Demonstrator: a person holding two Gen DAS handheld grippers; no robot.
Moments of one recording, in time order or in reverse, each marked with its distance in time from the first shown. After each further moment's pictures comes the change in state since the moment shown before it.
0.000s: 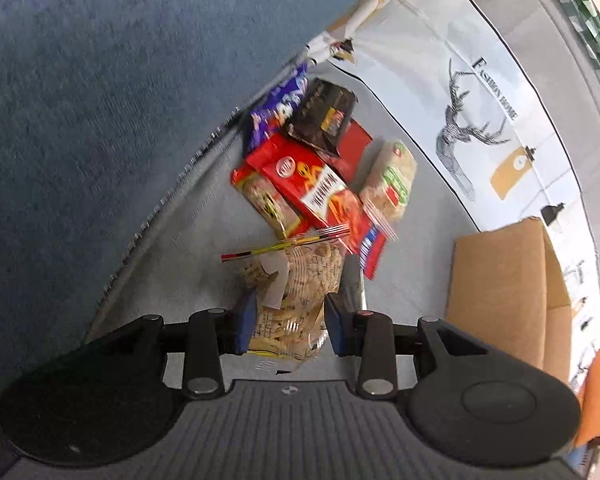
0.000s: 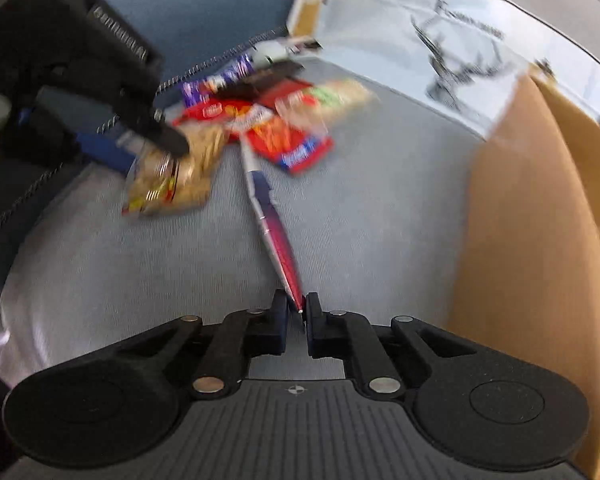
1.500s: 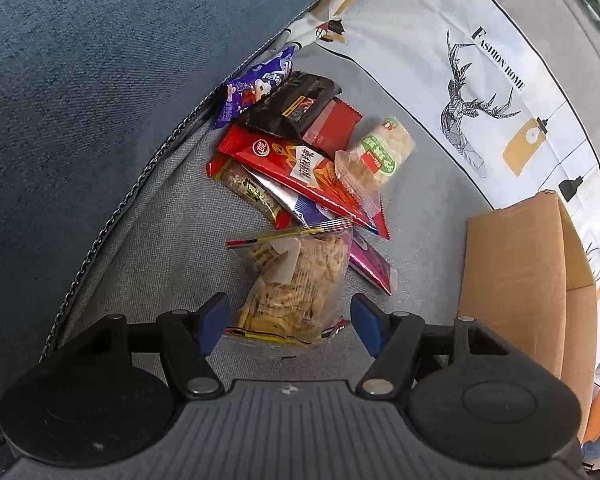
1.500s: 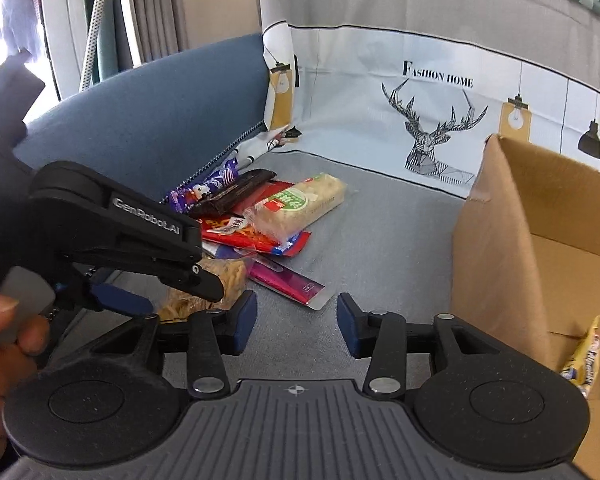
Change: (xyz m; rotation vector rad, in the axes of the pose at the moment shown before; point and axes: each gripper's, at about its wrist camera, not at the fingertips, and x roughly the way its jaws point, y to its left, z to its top) left arm 0.016 -0.032 -0.006 0.064 0.012 0.099; right arm -0.015 -0.029 0.032 0.126 -0.217 0.045
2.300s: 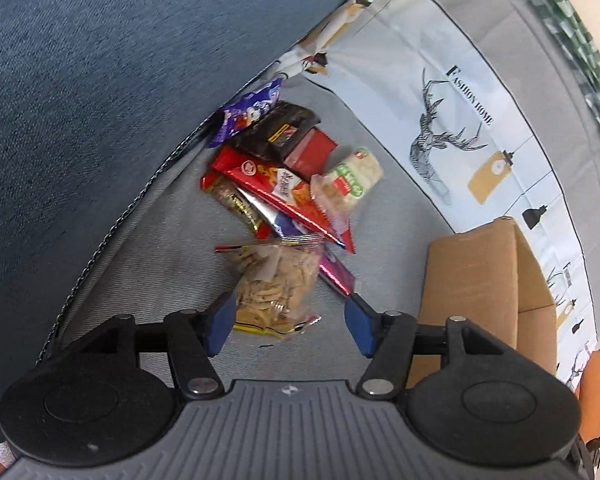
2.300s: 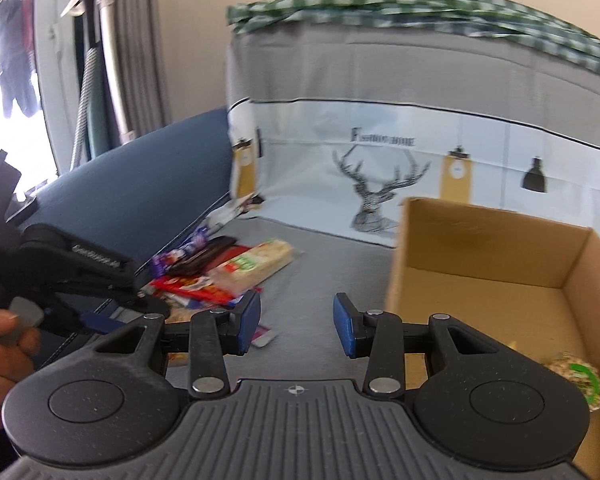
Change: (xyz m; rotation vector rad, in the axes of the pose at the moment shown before) left arm -0.033 0.011 -0.007 -0.057 -0.070 -0.098; right arm -0.081 -0.042 0.003 0.034 -0.174 -0.023
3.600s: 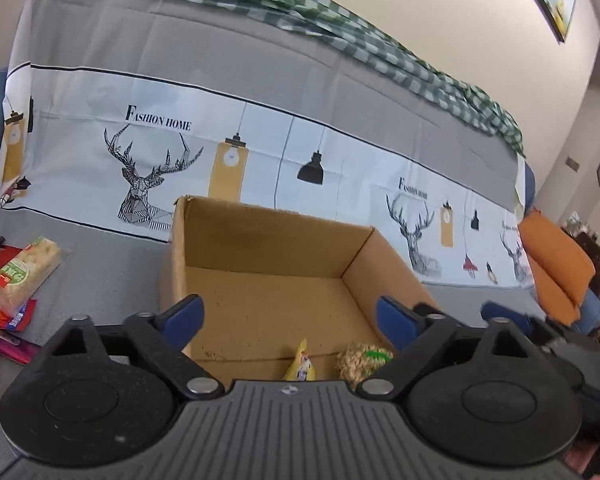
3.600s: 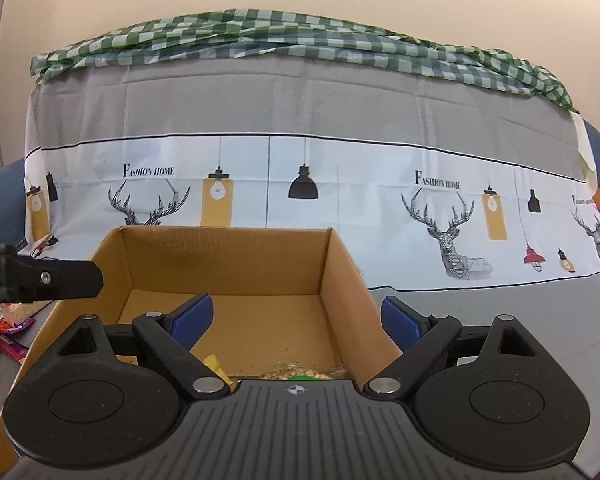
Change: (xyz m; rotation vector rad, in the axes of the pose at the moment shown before) left arm 0.006 -0.232 -0.128 0.622 -0.277 -0.326; right arm -0.071 -0.178 -0.019 0.128 -0.099 -0.460
